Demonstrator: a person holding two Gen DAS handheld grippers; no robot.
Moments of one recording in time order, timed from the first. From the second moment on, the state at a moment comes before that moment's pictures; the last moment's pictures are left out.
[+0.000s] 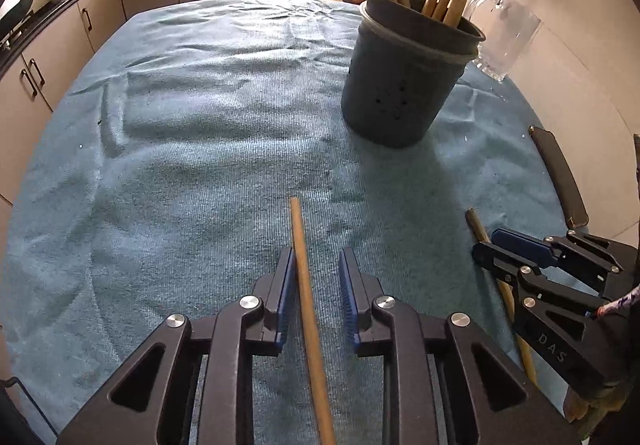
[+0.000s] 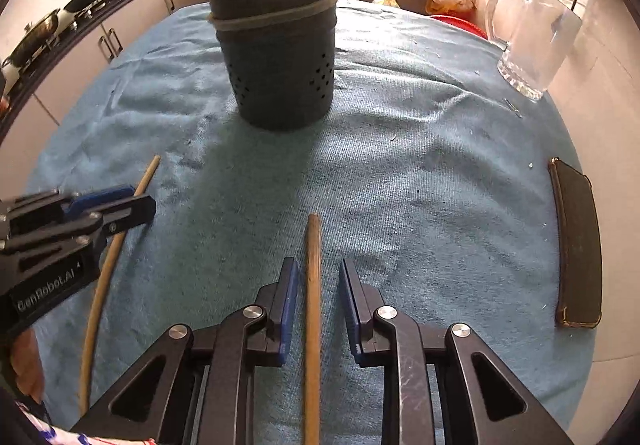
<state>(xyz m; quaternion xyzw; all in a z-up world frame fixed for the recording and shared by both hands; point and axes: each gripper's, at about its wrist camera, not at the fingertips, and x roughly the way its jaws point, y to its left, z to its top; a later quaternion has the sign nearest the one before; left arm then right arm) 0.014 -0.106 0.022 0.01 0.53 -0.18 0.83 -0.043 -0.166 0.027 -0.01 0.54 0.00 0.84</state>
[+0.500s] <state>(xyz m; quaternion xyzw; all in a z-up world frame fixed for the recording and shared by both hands) -0.030 -0.085 0.075 -0.02 0.45 -0.19 0.87 -0.076 -0.182 0.062 0.08 0.44 0.04 0.89</state>
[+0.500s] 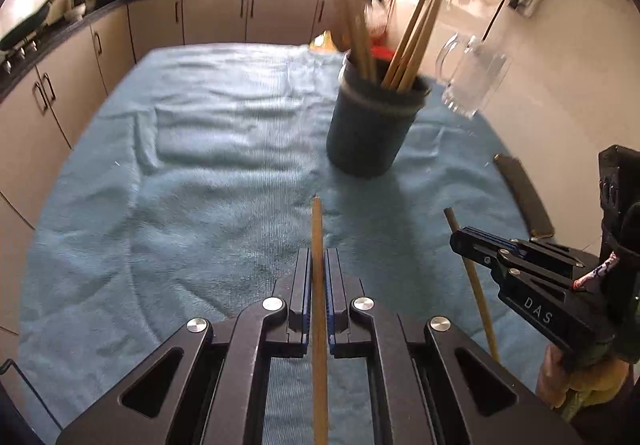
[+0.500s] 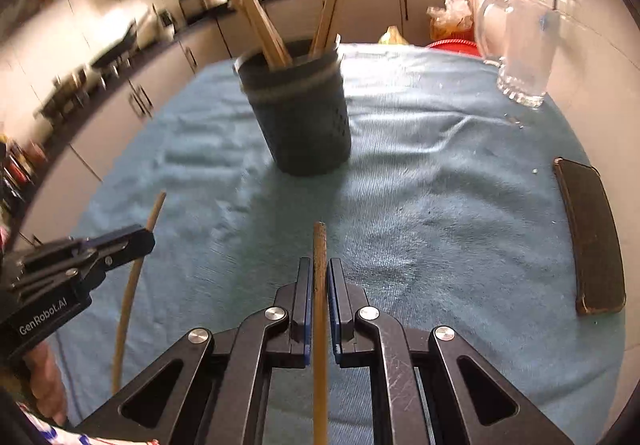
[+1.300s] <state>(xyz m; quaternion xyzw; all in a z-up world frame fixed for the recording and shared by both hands) -0.131 -0.081 0.173 -0.02 0.31 -0.19 0.93 -0.177 -0.182 0.167 0.10 0.28 0.04 0.95</state>
